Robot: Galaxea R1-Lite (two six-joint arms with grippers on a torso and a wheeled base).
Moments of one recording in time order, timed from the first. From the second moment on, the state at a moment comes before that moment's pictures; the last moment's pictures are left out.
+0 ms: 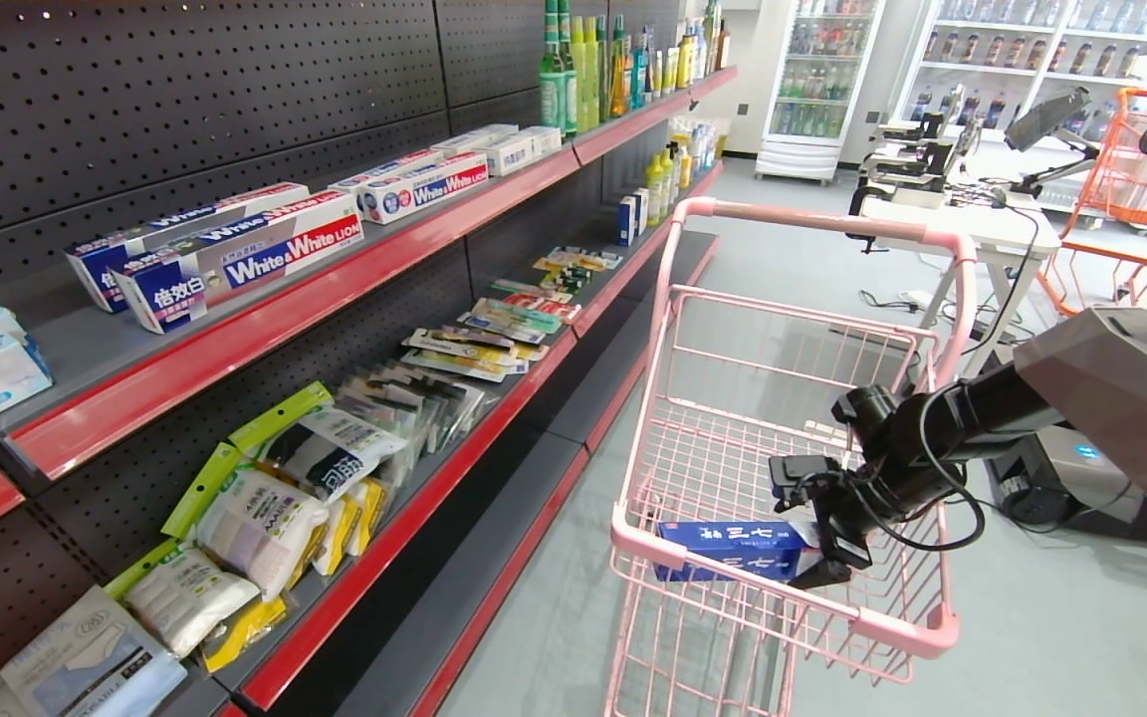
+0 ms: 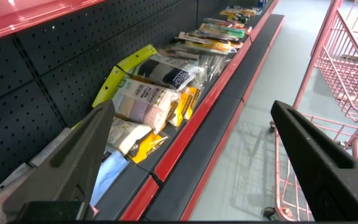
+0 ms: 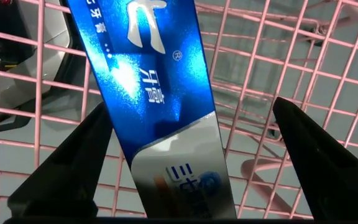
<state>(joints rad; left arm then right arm) 0.00 0.00 0.00 0.00 0.03 0.01 0.05 2.41 -1.39 0.31 0.43 -1.31</state>
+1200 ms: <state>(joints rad) 0.00 0.00 0.00 0.00 0.03 0.01 0.03 2.40 -1.41 0.30 0.43 -1.23</state>
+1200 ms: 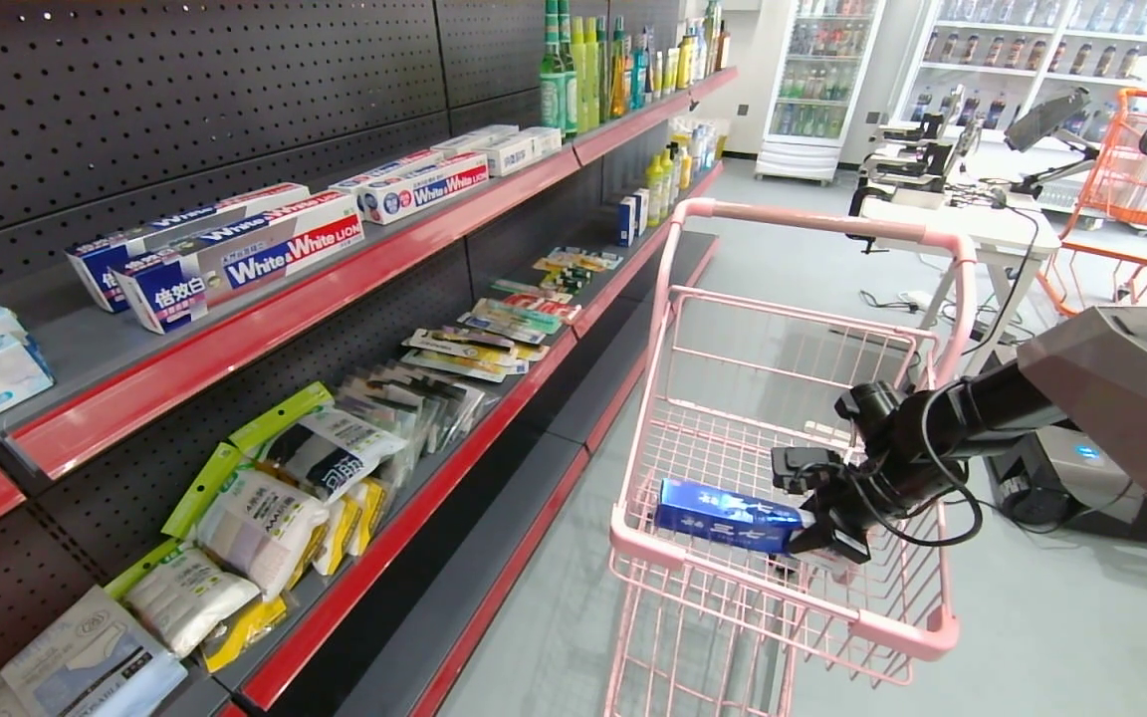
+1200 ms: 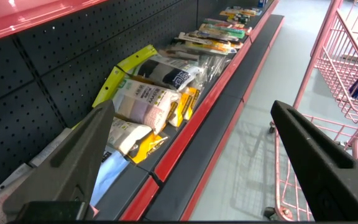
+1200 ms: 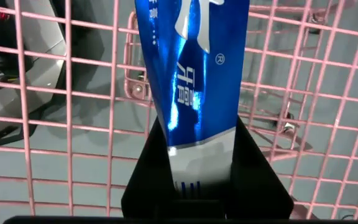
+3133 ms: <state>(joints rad) 0.00 0.00 0.00 0.00 0.03 0.01 0.09 1.11 -0.75 0.05 -0.18 -0.15</state>
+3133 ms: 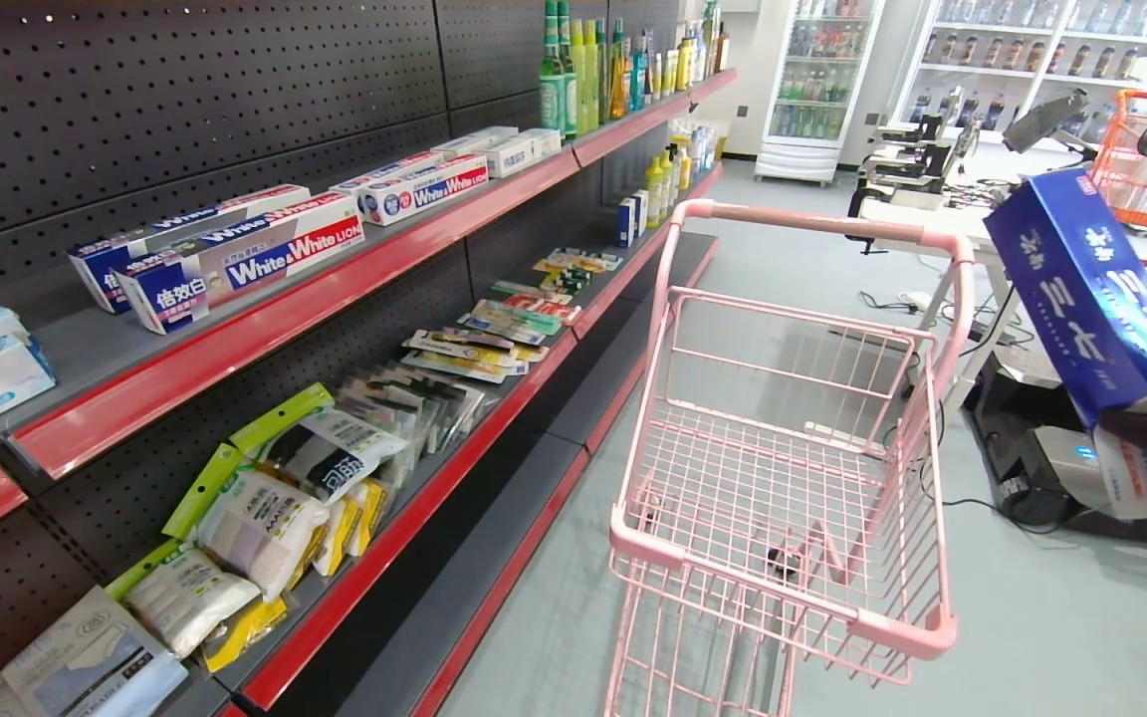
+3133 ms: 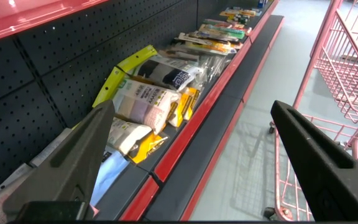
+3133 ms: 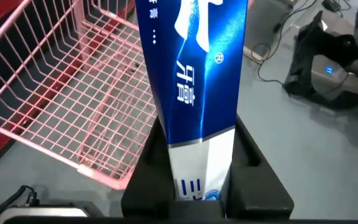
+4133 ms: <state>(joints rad) 0.00 0.00 0.00 0.00 0.03 0.01 0.05 0.85 -0.64 0.05 -0.19 -0.18</state>
